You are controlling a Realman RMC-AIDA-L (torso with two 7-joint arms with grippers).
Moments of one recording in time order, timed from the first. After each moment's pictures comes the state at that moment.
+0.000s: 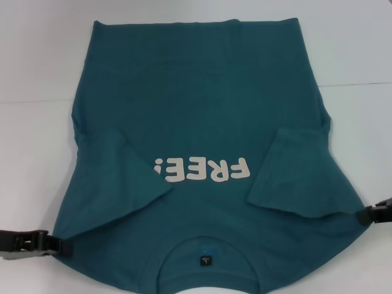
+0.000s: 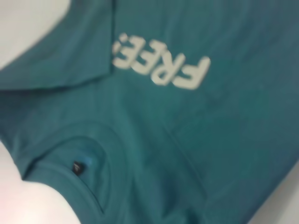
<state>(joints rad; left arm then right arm) -0.58 -2.06 0.49 0.84 2.59 1.62 -2.32 0.55 1.99 -0.56 -1.03 -2.56 -1.77 2.08</state>
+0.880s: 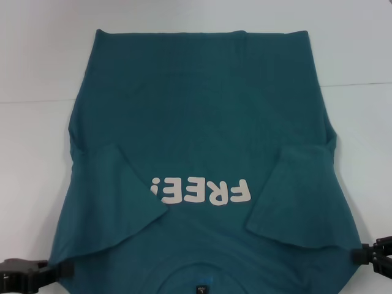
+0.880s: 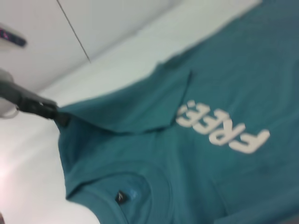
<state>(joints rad) -0.43 -2.10 0.33 0.80 2.46 1.72 -1.79 0.30 2.08 -0.39 -0.94 -2.30 -1.85 1.48</state>
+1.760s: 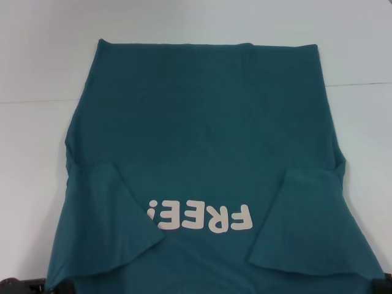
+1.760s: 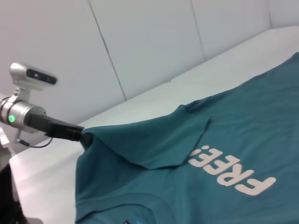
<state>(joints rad) -0.34 -2.11 0.17 0.72 2.42 1.86 -1.45 0.21 2.03 -0.26 -0.74 -2.29 -1.98 1.18</state>
